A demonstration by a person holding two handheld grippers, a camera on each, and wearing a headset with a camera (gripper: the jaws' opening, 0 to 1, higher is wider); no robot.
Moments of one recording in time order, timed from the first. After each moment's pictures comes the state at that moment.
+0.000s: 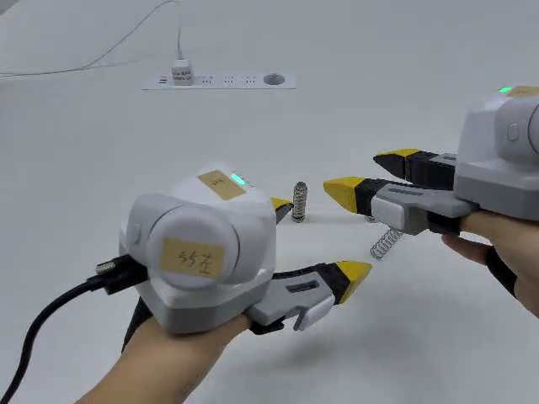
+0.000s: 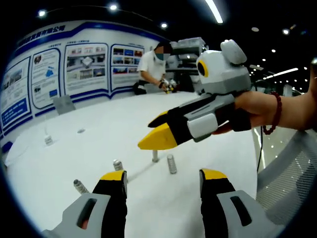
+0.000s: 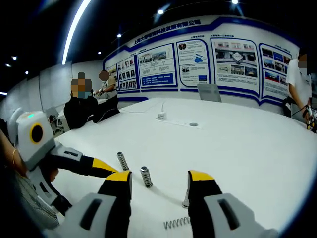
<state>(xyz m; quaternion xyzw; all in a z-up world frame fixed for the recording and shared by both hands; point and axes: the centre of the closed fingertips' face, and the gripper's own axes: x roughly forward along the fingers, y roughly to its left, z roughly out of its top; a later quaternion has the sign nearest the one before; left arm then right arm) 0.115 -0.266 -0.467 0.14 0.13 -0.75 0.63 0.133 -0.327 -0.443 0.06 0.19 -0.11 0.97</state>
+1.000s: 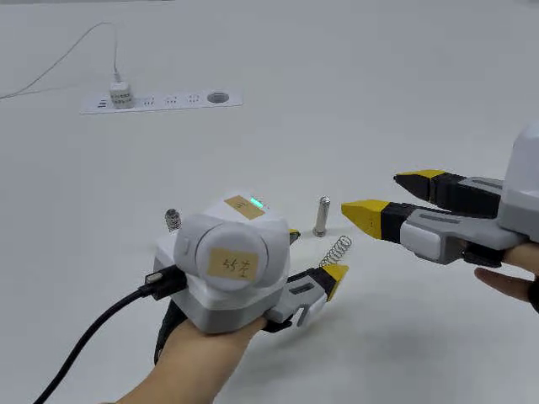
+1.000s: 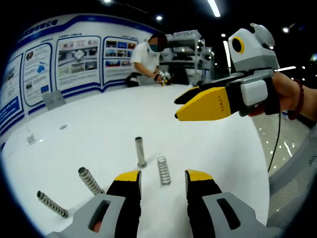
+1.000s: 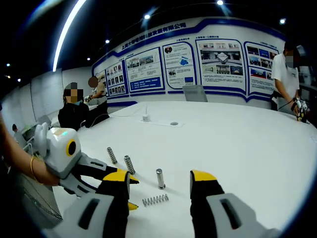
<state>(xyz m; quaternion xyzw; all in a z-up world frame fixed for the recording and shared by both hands) 0.088 -0.318 -0.507 0.16 0.15 -0.77 0.60 0.064 -0.355 -0.434 0.08 0.17 -0.15 0.97</state>
